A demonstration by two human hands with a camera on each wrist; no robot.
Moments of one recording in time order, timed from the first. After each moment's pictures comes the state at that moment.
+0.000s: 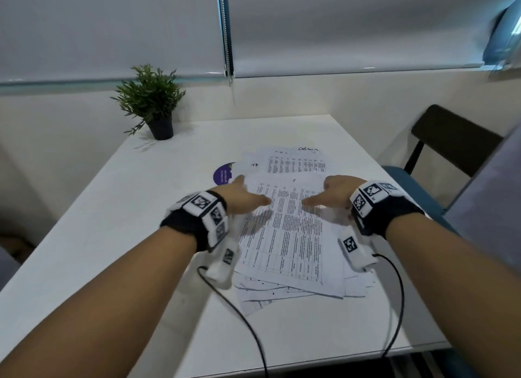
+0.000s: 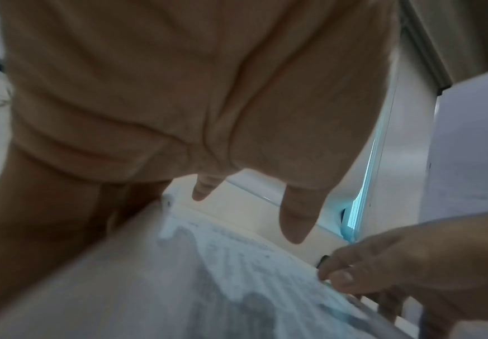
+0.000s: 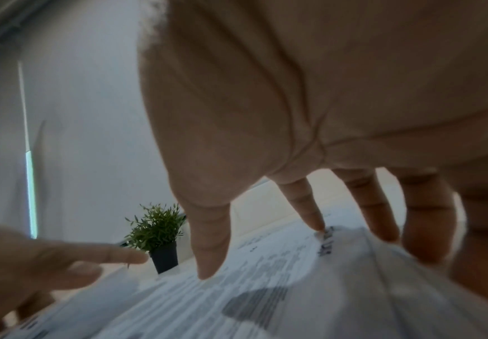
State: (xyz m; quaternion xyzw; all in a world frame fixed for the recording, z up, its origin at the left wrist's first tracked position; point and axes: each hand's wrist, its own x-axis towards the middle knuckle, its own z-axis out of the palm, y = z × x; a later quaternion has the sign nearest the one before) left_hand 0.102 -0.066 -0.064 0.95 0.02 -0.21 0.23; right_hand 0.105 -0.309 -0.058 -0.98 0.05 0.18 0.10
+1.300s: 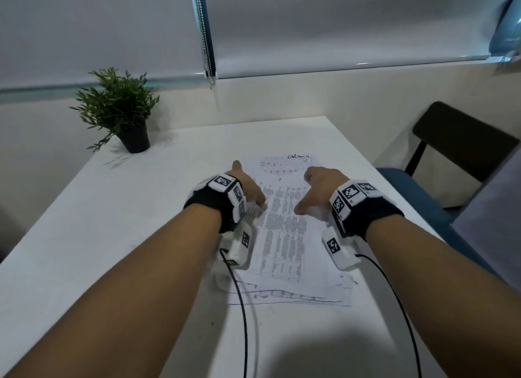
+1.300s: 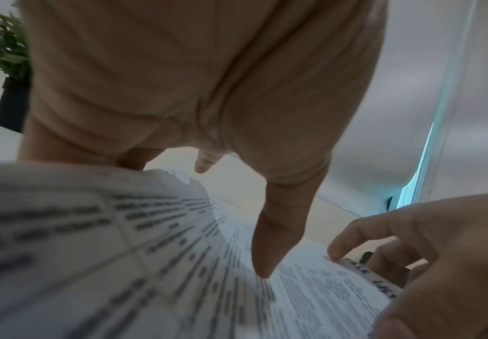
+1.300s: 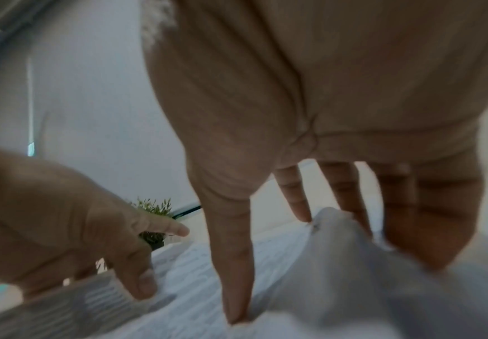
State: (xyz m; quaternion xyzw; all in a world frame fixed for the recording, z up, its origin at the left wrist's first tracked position) left_hand 0.208 -0.121 -0.051 0.95 0.06 -0.20 0.21; right_hand 0.188 -0.311 -0.076 -0.98 0.08 0.11 0.13
